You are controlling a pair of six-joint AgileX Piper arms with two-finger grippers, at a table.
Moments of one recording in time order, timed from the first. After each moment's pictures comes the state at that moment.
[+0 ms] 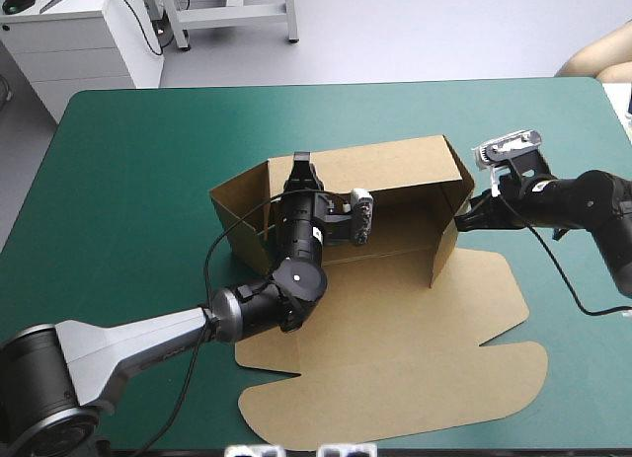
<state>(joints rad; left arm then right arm) -1.02 1.68 -1.14 1.60 0.88 -0.35 0.01 1.32 -1.12 0.44 0.80 -0.60</state>
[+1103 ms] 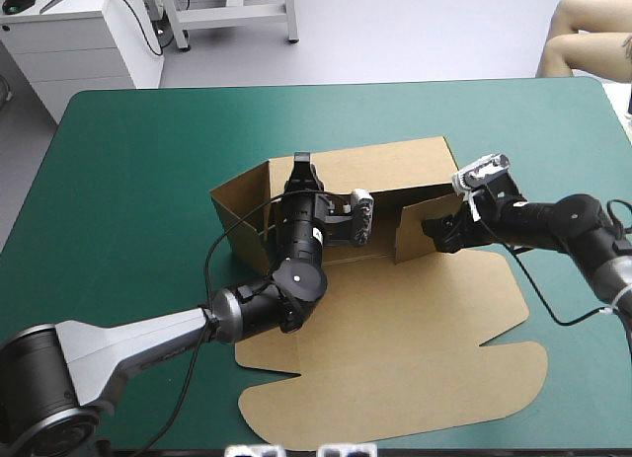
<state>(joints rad) -1.02 1.68 -1.14 1.60 0.88 -0.35 0.01 1.40 -0.93 0.89 0.66 -1.11</state>
